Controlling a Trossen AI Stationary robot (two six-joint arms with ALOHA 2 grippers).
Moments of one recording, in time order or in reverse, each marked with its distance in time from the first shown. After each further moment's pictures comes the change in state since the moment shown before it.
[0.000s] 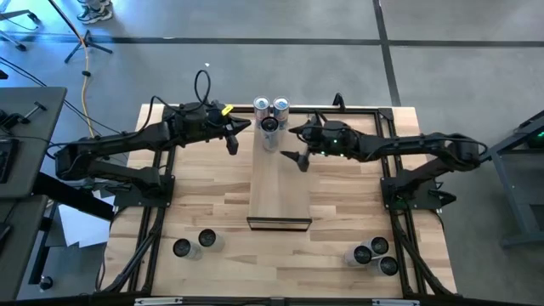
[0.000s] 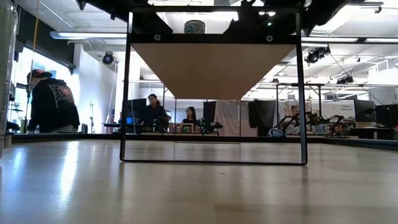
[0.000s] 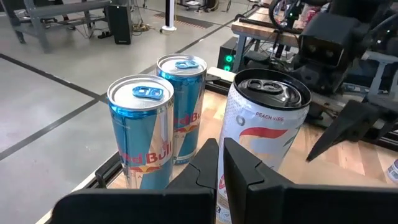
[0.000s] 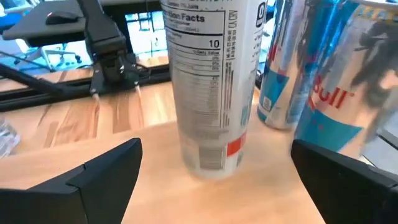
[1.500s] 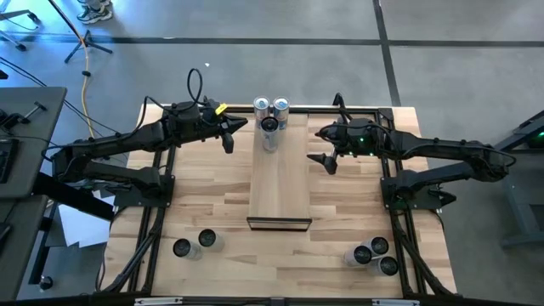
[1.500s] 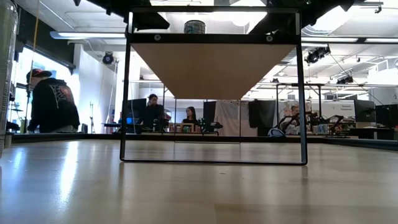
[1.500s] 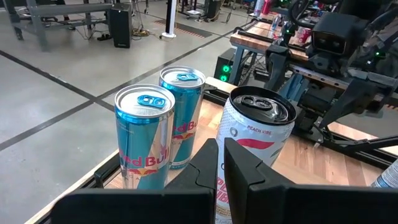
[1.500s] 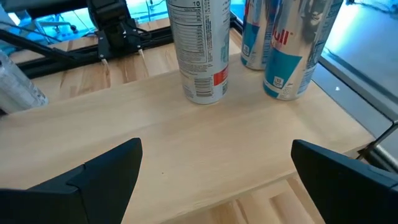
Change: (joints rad) left arm 0.000 -0.049 0.000 -0.013 0.000 -0.062; right arm 0.000 -0.326 0.000 -0.494 -0.004 0.081
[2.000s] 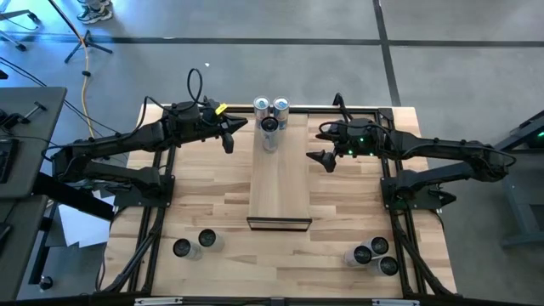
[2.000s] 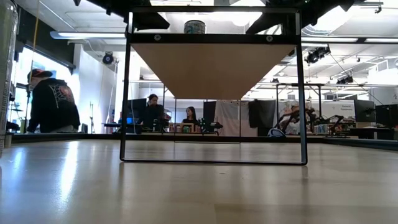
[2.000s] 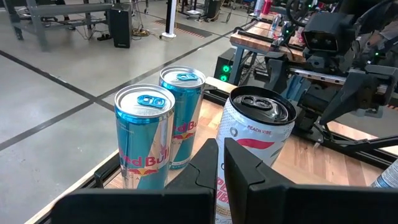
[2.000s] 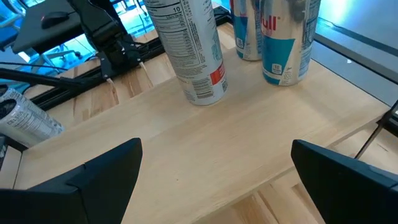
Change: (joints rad) left arm 0.000 0.000 0.000 0.000 0.000 0.000; right arm 0.000 0.000 0.000 0.000 0.000 0.190
